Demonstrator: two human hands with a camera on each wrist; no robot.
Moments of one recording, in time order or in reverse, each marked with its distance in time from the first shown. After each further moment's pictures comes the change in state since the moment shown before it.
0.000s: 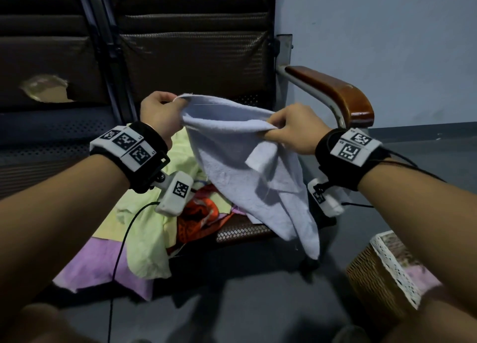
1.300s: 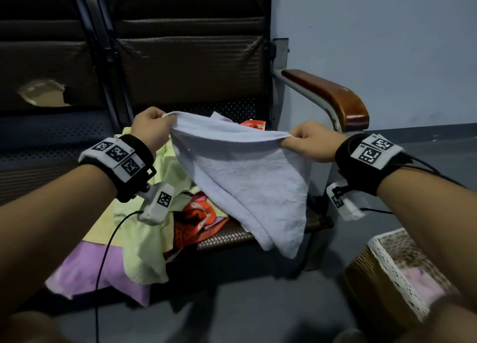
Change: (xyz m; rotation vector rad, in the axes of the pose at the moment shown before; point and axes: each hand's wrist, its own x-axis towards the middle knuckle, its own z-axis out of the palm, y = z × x) left_hand 0.018 -0.028 -0.020 0.195 -0.041 -0.027; right_hand -0.014 0.032 -0.015 -0.025 -0.184 0.172
